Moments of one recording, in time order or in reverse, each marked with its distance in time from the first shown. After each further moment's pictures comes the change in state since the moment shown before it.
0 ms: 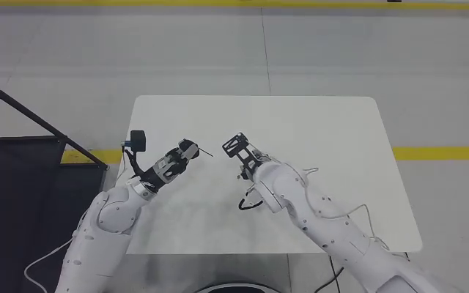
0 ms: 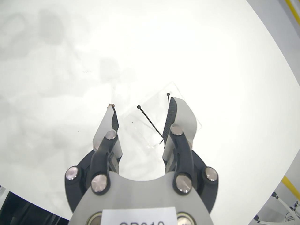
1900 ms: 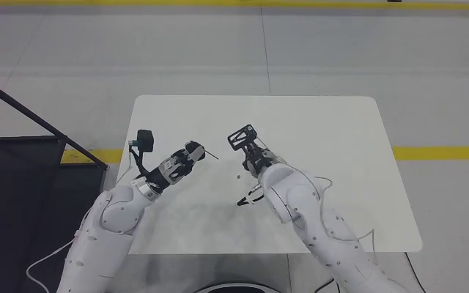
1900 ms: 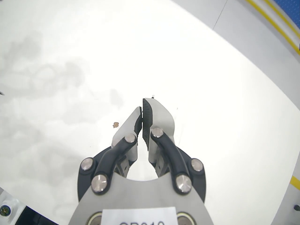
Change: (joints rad) left arm -0.008 0.000 0.030 -0.057 0.047 0.060 -0.052; right arm -0.263 -0.035 0.273 -0.258 -0.180 -0.112 -0.168
